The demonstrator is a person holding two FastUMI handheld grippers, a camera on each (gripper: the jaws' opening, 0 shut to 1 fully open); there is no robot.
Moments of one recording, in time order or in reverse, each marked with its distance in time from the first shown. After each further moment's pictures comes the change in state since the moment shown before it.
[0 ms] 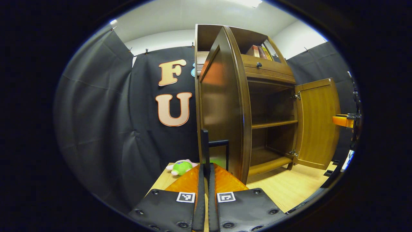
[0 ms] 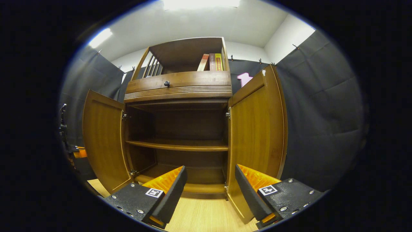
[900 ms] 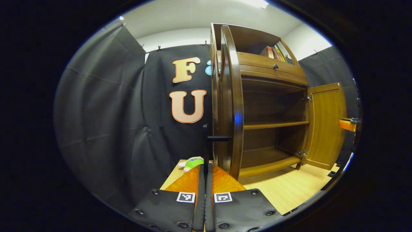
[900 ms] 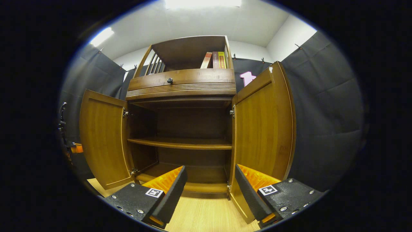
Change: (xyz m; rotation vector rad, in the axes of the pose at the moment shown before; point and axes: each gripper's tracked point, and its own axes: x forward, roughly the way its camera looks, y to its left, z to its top) left arm -0.014 0.057 -0.007 -0.034 0.019 0.082; right arm 0.007 0.010 -0.004 -0.001 0.003 0.013
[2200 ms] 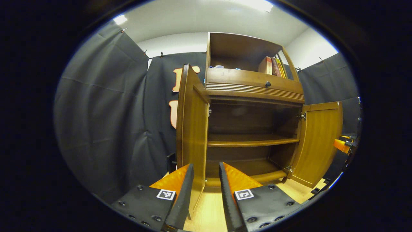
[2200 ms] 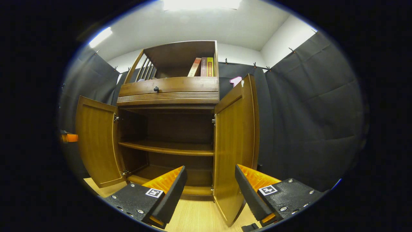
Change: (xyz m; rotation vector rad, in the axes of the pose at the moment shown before) left arm -0.039 -0.078 0.080 -0.047 -0.030 0.051; right arm -0.021 -0.061 0.034 -0.019 -0.022 -0.060
